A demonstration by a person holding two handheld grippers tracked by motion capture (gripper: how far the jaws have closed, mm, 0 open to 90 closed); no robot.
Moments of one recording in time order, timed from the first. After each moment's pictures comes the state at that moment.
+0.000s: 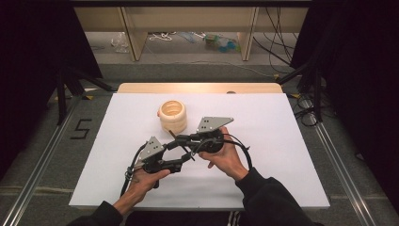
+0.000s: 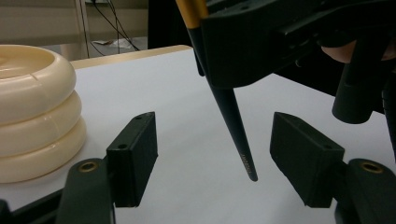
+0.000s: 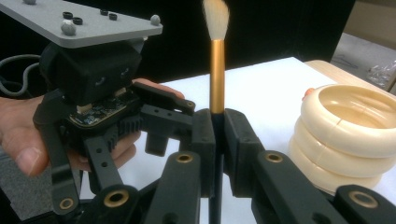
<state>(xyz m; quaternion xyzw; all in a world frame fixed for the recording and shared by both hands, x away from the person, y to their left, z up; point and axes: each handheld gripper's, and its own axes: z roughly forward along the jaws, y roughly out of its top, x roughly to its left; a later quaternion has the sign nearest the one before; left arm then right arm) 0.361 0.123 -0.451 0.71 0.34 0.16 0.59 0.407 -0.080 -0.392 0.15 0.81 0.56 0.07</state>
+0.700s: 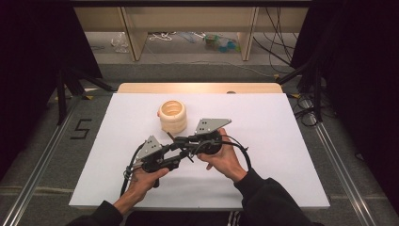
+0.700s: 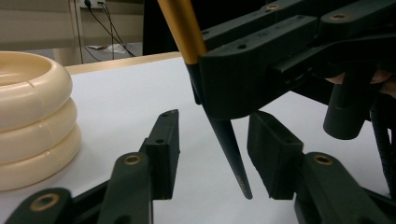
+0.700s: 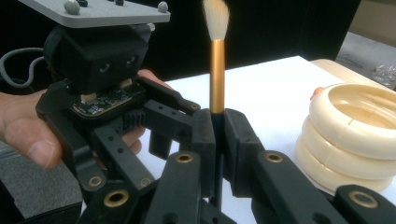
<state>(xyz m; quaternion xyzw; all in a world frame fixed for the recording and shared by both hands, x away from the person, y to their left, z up) 0.362 0.126 -0.449 0.70 0.33 0.15 0.61 0.405 -0.076 -0.395 0.14 0.82 0.55 0.07</state>
